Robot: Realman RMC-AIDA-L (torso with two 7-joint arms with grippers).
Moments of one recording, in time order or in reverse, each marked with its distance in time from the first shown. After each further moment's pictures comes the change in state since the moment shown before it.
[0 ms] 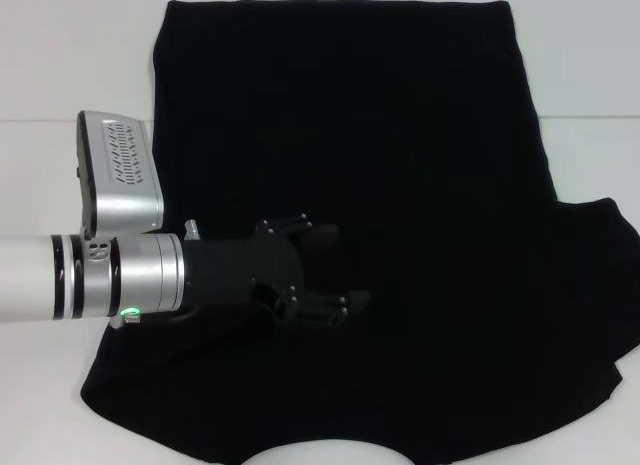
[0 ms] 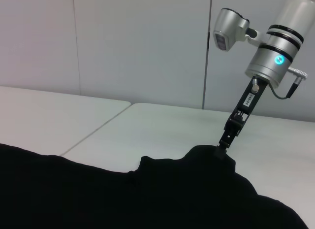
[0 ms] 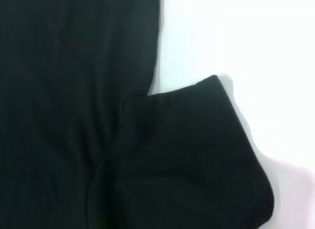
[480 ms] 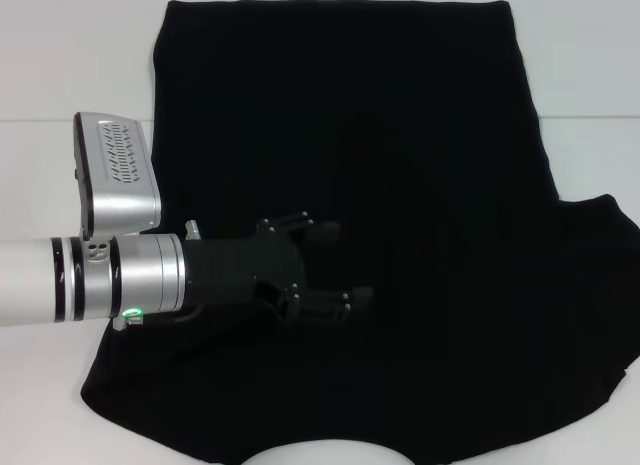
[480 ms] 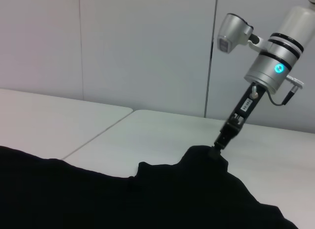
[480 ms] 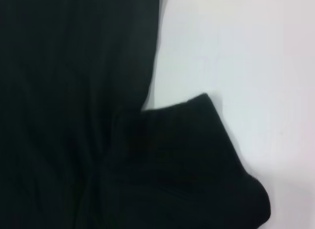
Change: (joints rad) left arm 0.006 -0.003 0.000 -0.008 -0.025 0.002 -0.005; right arm -0.007 0.000 0.000 -0.024 0.000 0.037 -0.081
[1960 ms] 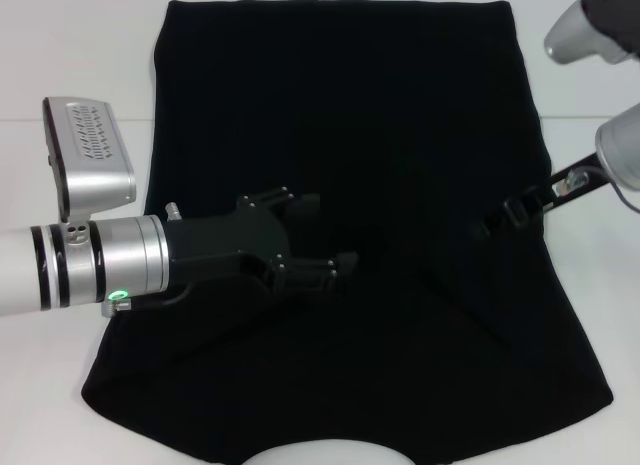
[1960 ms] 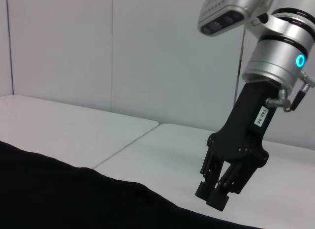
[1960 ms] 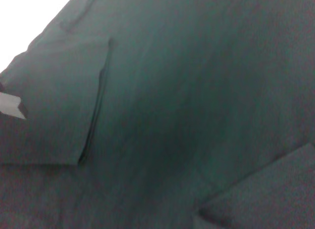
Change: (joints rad) left arm 0.005 0.007 -0.054 0.009 -0.027 -0.008 -0.027; right arm 0.234 0.172 -0.271 -0.194 0.009 -0.169 -0.026
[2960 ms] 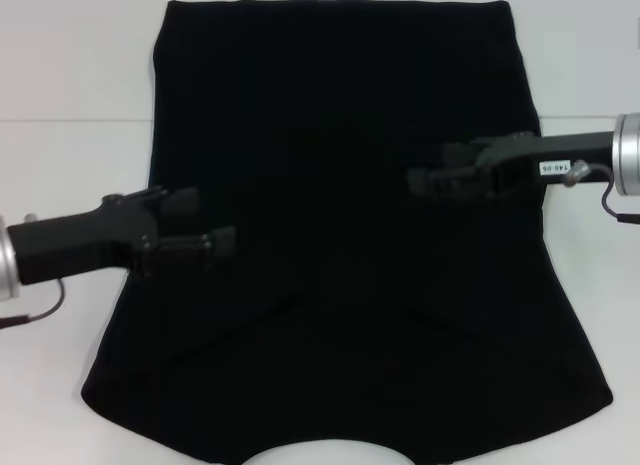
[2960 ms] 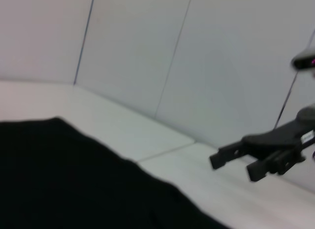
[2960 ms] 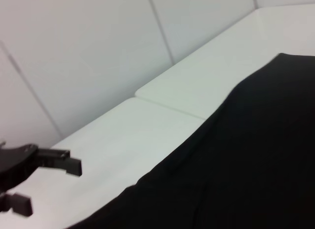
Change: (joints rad) left arm 0.129 0.054 -0.205 0.217 0.084 0.238 -0.324; right arm -0.171 0.014 0.092 0.057 0.550 0.036 -0.502
